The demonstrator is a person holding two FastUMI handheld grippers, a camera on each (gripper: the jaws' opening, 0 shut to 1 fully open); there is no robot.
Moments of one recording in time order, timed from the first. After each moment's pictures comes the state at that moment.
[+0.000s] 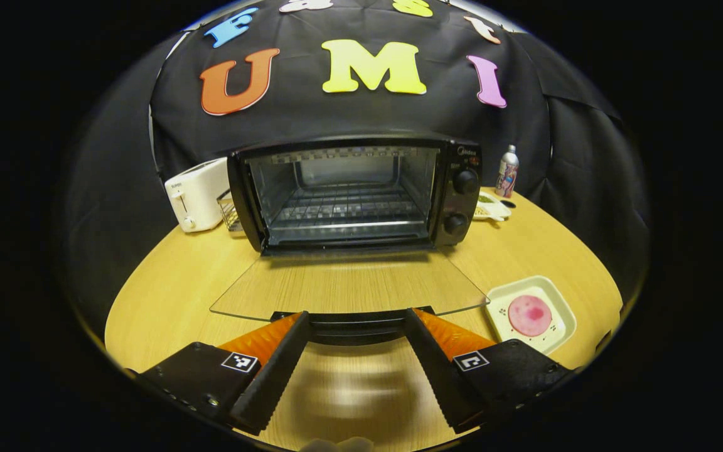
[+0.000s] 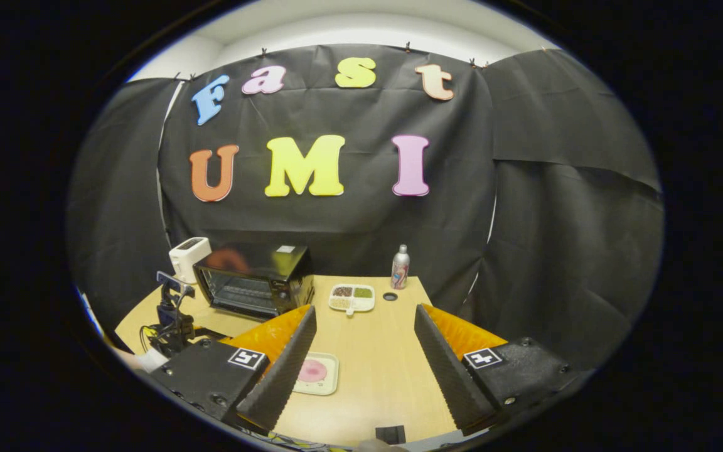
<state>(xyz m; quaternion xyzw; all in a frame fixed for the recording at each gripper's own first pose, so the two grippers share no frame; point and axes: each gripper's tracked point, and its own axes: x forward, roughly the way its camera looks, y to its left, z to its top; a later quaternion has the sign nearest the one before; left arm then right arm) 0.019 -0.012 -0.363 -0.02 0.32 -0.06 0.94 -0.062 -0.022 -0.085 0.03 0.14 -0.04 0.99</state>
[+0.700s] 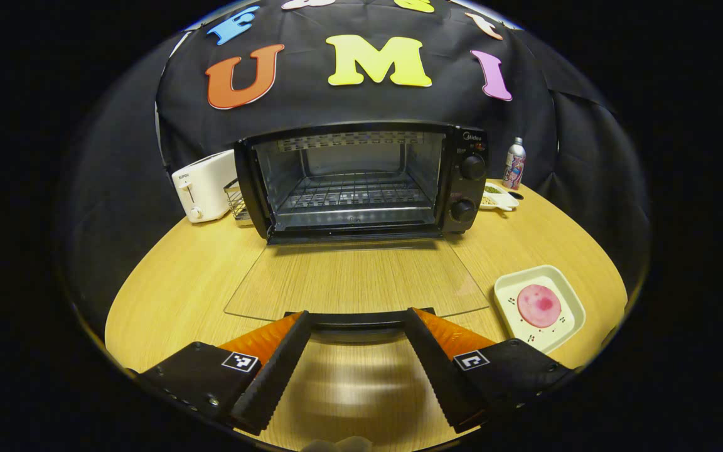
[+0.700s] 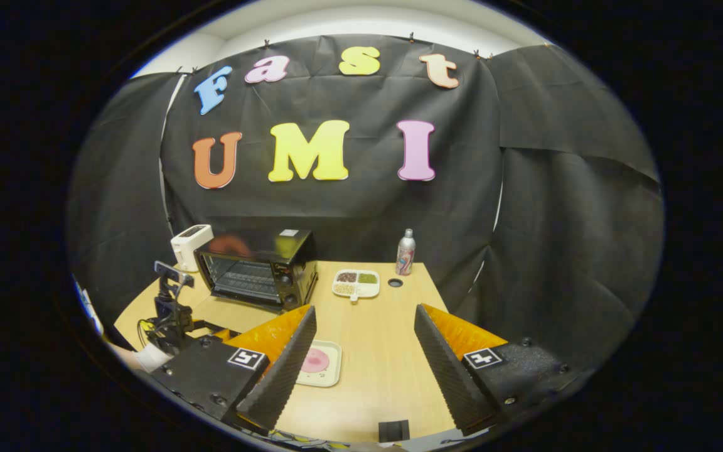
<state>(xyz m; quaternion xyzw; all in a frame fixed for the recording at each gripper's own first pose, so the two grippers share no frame) 0.005 -0.005 -0.353 -0.01 0.31 -0.04 0.95 -0.053 -0.016 -0.128 0.04 0.17 -0.03 0.98</state>
